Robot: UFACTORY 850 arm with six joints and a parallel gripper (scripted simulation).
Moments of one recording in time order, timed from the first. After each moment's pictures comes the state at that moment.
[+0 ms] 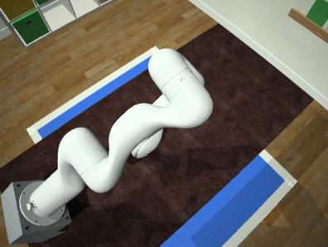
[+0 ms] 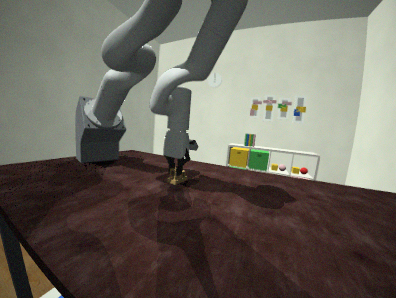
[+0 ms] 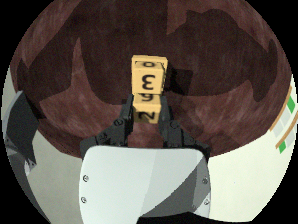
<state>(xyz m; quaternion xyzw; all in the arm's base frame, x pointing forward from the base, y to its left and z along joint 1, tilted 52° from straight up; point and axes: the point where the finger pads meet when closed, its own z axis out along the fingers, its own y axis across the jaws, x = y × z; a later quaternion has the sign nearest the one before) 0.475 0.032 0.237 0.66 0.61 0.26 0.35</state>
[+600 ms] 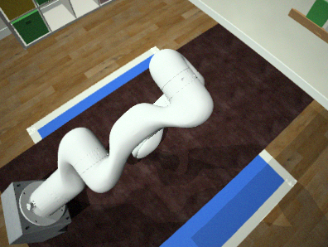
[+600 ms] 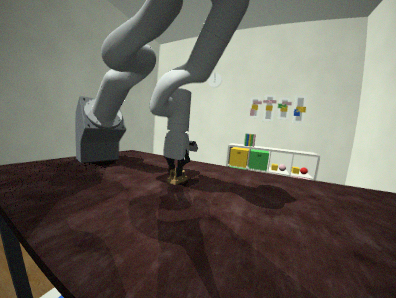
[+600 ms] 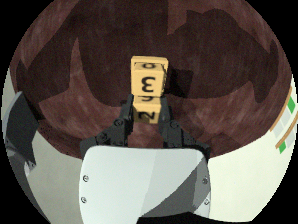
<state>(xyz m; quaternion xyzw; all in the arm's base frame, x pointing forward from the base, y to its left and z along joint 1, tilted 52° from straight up) 0.479 0.032 0.234 0.66 0.61 0.26 0.35</state>
